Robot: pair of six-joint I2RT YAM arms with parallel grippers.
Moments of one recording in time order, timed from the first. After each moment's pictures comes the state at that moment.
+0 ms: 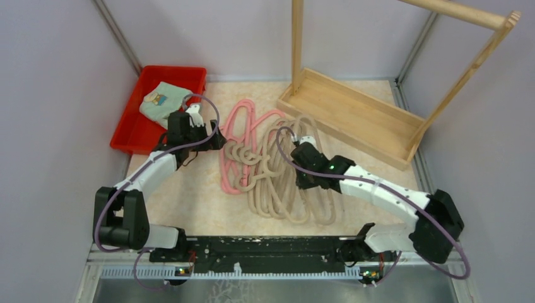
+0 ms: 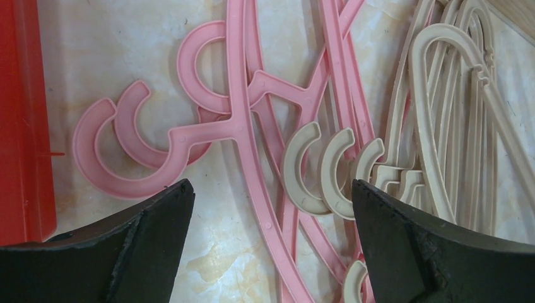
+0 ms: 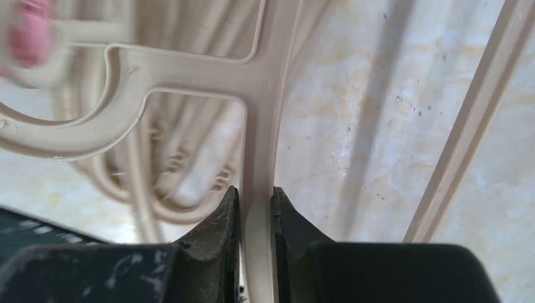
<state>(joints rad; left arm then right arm) -0.16 1.37 0.83 -0.07 0.21 -0.22 0.85 1.29 0.84 -0.61 0.23 0.52</state>
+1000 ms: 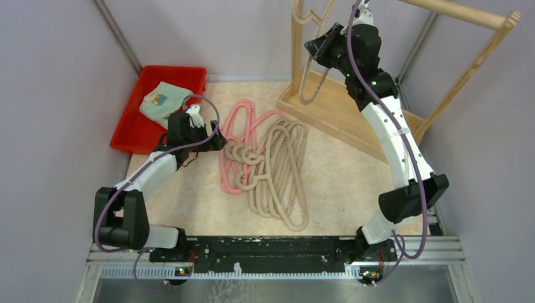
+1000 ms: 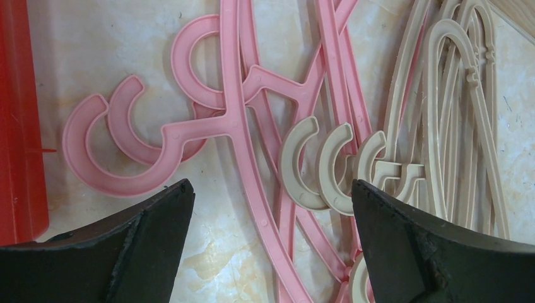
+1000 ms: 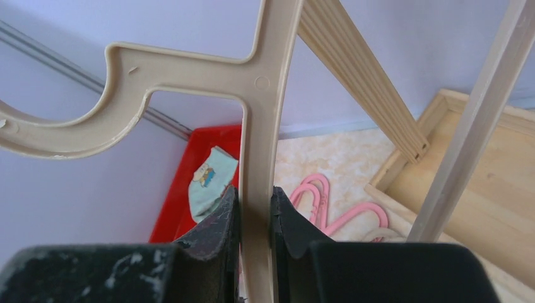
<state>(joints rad) -0.16 1.37 0.81 -0.07 0.22 -0.22 0.35 1.56 1.88 -0.42 -0.02 0.62</state>
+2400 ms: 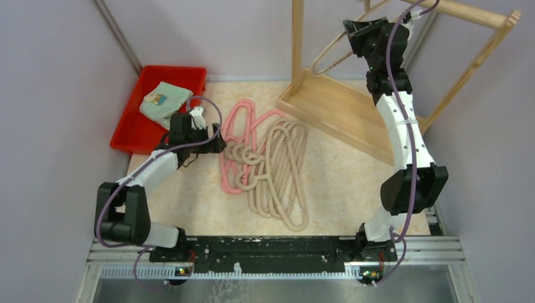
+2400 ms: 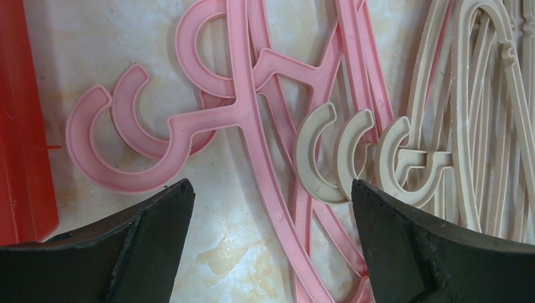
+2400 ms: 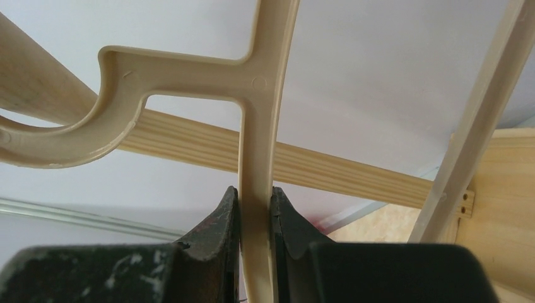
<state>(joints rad) -0.16 1.41 0.82 -0.10 0.22 -0.16 0.09 1.65 1.80 -0.11 0.00 1.10</state>
